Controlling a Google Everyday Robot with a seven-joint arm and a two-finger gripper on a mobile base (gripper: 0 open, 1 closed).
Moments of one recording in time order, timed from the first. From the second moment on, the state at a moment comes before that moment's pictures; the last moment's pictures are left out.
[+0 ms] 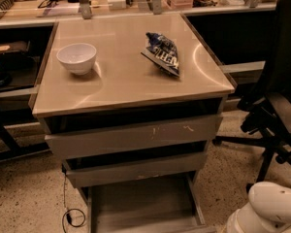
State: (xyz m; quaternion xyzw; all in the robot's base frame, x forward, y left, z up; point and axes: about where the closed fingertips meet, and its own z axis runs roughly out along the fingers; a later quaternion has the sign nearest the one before) arm 0.276 -0.230 0.476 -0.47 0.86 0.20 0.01
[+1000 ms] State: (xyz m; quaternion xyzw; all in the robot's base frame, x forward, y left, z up) arm 0.277 -0.222 0.395 -0.44 0.87 0.24 0.01
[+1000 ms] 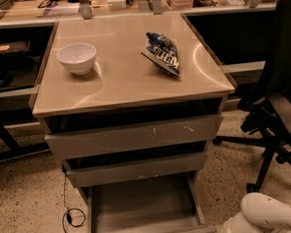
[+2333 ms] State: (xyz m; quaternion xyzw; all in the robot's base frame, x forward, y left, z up) arm 0.343 -0.194 0.243 -0.40 0.88 0.26 0.07
